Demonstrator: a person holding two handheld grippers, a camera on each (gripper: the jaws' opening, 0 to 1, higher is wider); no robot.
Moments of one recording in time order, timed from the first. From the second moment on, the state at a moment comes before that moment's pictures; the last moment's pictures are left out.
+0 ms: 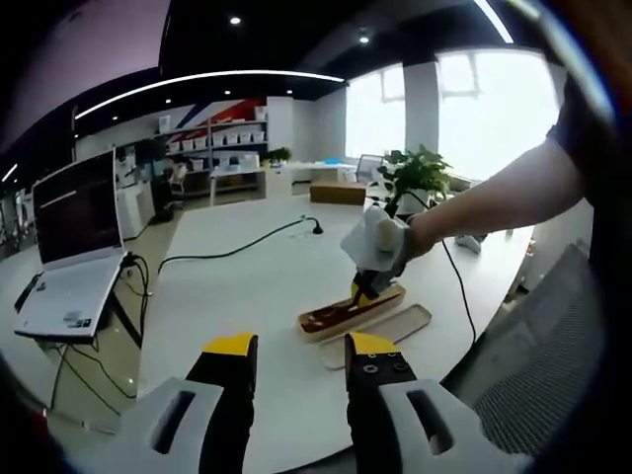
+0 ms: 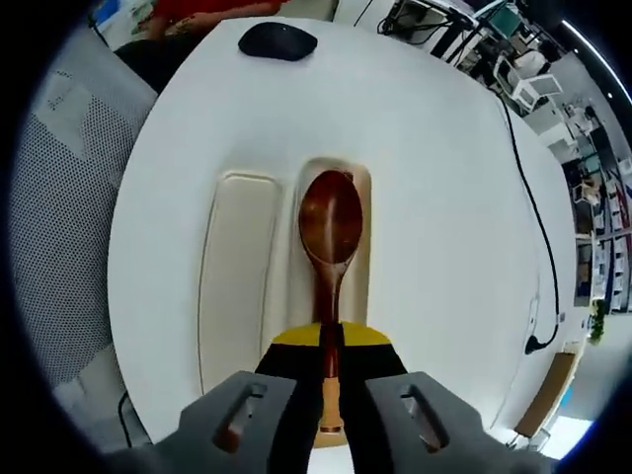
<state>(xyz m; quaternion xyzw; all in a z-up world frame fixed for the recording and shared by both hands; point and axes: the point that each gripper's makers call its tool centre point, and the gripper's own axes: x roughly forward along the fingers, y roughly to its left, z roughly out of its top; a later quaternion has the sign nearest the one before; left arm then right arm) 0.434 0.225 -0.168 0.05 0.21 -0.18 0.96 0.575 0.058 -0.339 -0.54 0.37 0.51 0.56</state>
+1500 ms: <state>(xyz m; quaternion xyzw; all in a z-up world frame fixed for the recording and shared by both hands) 0.434 0.226 -0.167 0.07 0.20 -0.19 0.96 0.587 0.048 -0.310 -0.50 0.33 0.50 0.62</state>
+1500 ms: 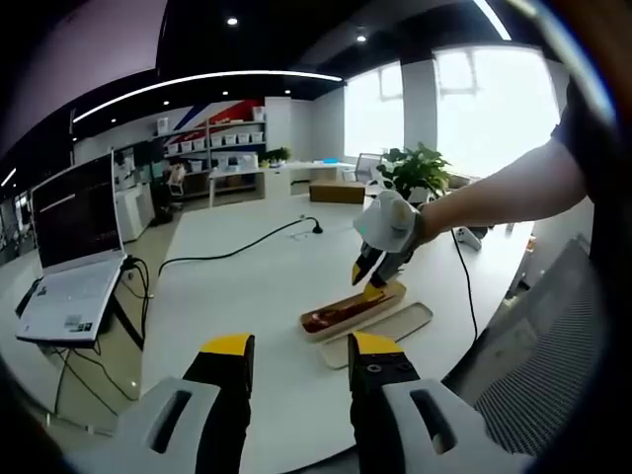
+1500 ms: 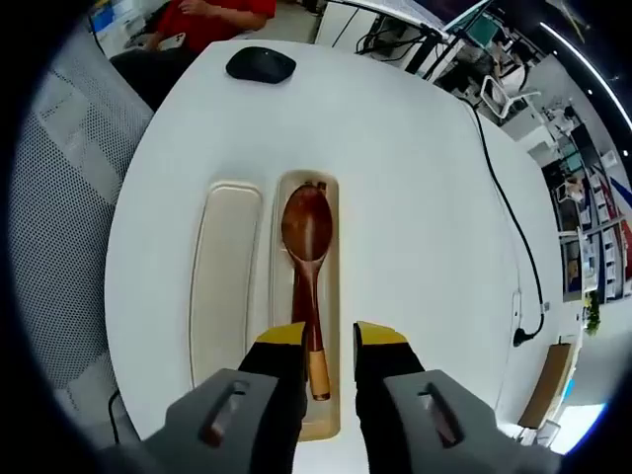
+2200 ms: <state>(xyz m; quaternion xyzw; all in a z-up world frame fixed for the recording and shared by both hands) 0.433 0.214 -0.157 0.07 0.18 -0.21 0.96 0.546 -0.048 -0.270 -0.40 0.35 0.42 0.74</state>
